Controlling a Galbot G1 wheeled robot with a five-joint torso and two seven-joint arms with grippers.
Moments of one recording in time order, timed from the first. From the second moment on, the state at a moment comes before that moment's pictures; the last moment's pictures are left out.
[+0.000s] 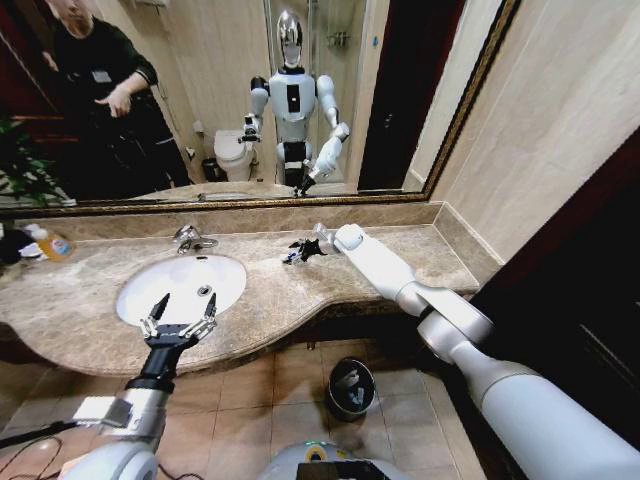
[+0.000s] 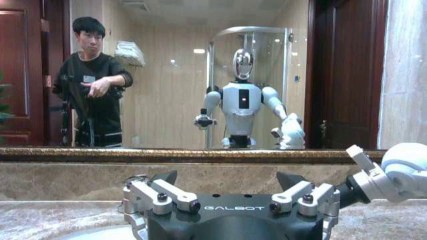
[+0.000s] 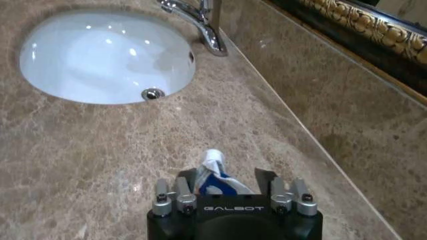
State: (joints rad) left arm 1.84 -1.36 -0.82 -2.47 -0.37 0.04 0.05; right arm 0.02 1.42 -0.37 0.70 0.16 -0.14 -0.83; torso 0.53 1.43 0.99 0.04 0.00
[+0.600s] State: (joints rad) left arm 1.84 -1.36 -0.82 -2.47 -0.37 0.04 0.05; right arm -0.01 1.39 -0.38 0.76 0.25 -0.16 -0.73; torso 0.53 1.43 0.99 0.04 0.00
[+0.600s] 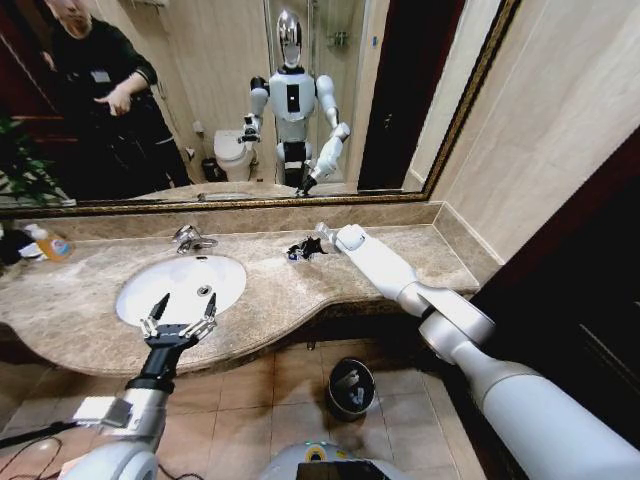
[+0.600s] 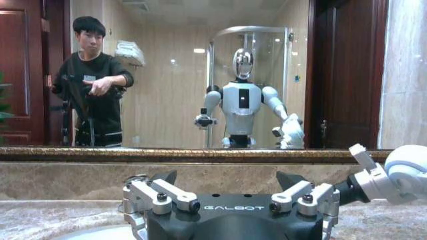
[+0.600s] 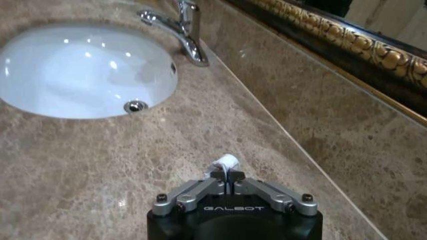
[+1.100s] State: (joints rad) left arm 1.84 -1.36 -0.82 -2.47 -0.37 0.04 0.05; right arm -0.08 1.22 -0.39 1.02 0.44 -0.23 -0.63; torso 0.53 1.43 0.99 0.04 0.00
